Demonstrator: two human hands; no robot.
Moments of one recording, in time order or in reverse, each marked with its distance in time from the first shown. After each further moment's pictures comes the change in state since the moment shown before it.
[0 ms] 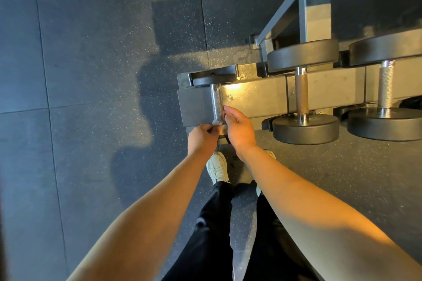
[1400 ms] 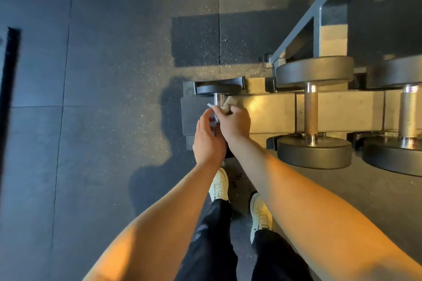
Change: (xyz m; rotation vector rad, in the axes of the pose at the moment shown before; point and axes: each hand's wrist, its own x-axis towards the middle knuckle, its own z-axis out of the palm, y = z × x) left_hand 0.009 0.016 0.035 -0.303 0.360 0.140; right_hand 0.063 -0.009 0.024 -0.394 0.156 -0.285
